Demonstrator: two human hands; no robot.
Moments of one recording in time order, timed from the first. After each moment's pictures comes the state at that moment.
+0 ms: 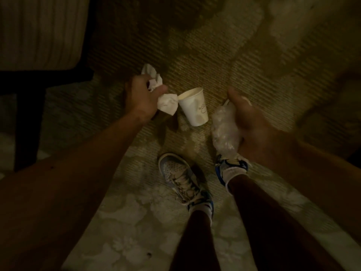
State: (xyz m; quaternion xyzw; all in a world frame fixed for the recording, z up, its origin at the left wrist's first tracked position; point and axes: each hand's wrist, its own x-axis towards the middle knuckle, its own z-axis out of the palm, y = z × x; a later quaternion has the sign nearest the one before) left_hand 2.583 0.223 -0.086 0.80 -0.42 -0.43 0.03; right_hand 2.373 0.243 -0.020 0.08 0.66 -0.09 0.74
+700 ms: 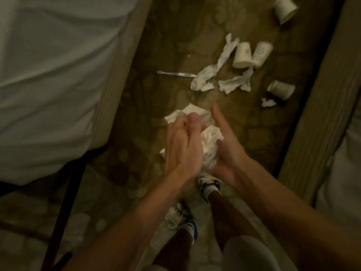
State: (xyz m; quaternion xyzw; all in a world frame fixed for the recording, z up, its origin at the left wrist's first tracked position) left_hand 2.434 0.183 0.225 0.67 -0.48 -0.52 0.22; right_hand 2.339 0.184 0.226 0.09 0.48 -0.36 0.80
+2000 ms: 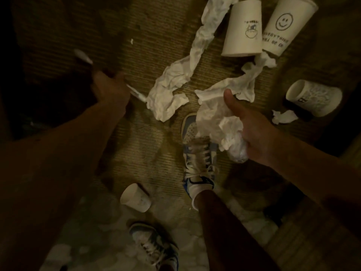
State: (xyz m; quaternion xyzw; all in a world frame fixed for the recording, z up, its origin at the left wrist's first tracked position) left_hand 2.370 -0.096 -0.137 0.86 -0.35 -0.36 -0.01; right_hand 2.122 0.007 -0.048 0.08 0.71 -0.09 0.70
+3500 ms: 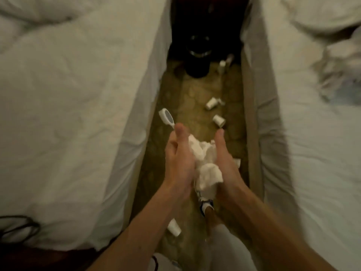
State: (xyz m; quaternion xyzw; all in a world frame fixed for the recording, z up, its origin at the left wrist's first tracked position) left_hand 2.357 0.099 0.585 0.52 -0.38 -0.66 0.38; right_hand 2.273 0.136 0.577 -0.08 0.64 -0.46 0.61
